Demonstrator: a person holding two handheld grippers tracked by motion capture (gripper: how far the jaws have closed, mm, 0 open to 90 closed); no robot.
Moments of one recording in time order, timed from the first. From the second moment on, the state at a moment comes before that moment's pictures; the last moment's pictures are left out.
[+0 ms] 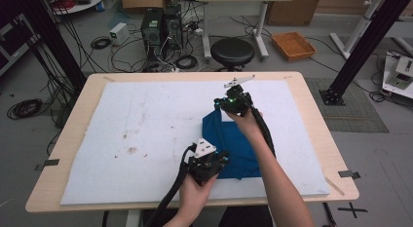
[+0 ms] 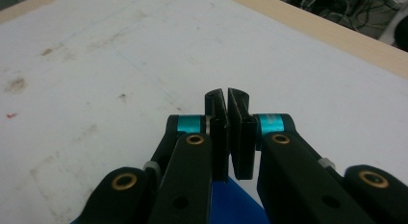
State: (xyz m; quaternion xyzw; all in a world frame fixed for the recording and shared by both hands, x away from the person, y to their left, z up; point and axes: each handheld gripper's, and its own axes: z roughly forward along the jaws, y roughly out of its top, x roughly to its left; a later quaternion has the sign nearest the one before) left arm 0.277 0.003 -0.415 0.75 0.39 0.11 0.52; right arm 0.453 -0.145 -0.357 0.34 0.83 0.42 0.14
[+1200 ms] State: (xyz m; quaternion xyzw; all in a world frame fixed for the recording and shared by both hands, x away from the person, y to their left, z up) left arm 0.294 -0.094 -0.442 0.78 0.35 0.04 0.52; right arm 0.457 -0.250 -0.392 0.42 0.82 0.34 0.17
